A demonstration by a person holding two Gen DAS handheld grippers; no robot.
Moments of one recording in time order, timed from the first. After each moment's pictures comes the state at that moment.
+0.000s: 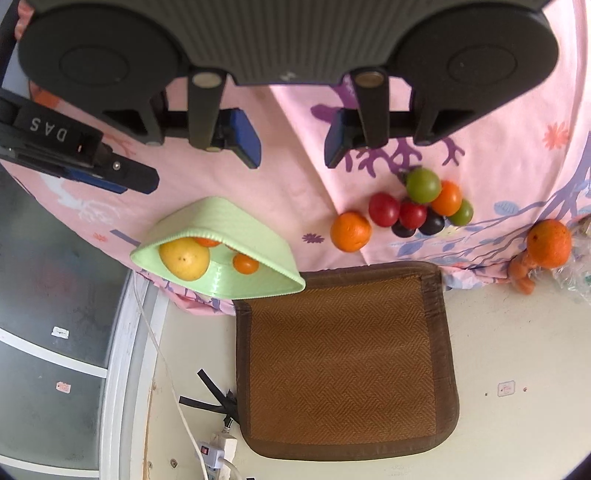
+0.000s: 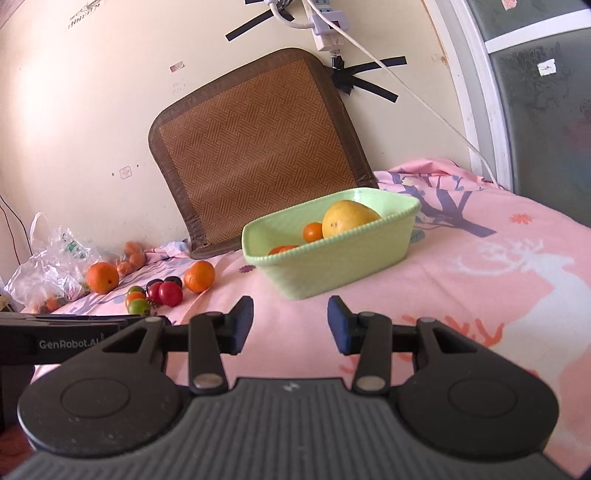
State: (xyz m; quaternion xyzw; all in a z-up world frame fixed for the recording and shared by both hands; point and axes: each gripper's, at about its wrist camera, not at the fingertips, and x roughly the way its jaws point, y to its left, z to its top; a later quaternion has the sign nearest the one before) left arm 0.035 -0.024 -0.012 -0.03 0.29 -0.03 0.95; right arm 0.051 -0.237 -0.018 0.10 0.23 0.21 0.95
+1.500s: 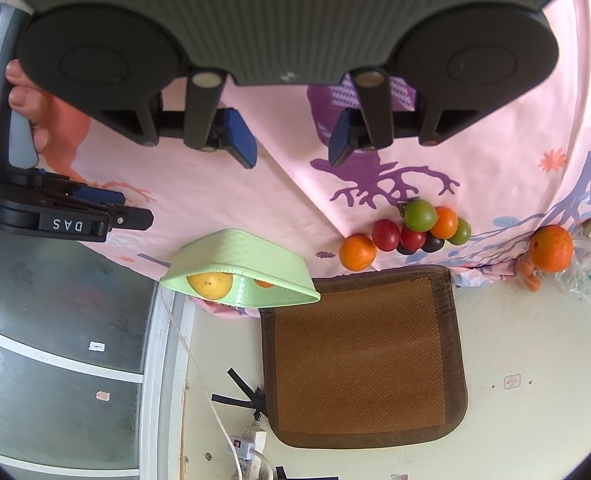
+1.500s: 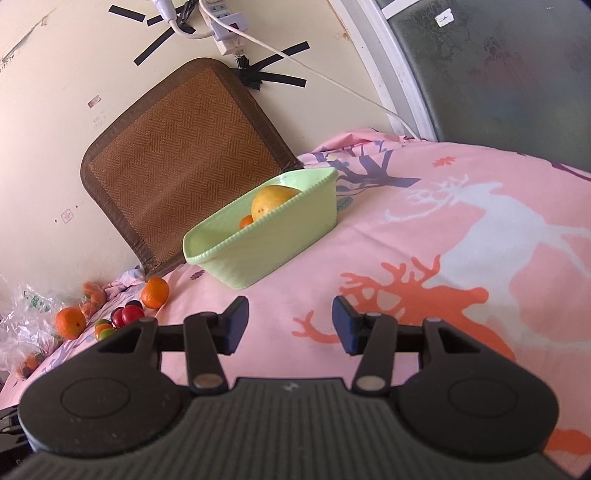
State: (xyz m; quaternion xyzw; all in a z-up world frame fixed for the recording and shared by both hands) left arm -0.005 -0.016 -0.032 -0.01 0.26 -0.07 0.96; right arm 0.042 -0.255 -0.031 0.20 0.25 0.11 0.94
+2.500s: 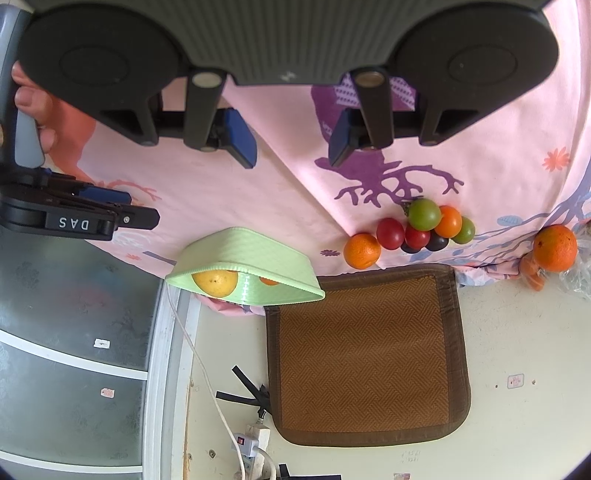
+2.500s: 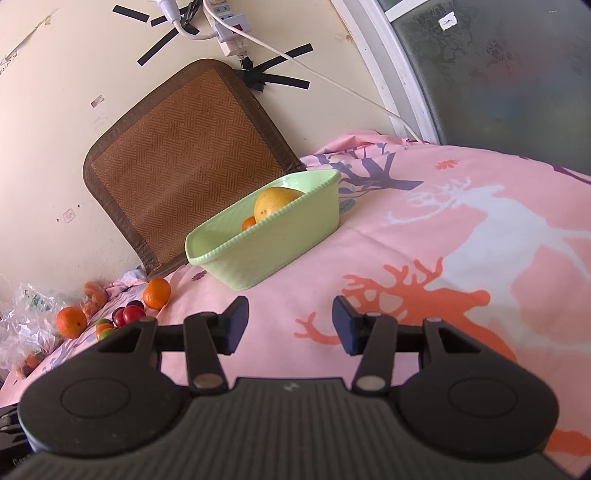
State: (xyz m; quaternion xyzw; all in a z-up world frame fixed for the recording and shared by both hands) left arm -0.007 -0.015 -0.031 -0.01 0.26 -0.08 0.96; right arm 0.041 -0.253 -0.030 0.19 0.25 0.11 0.94
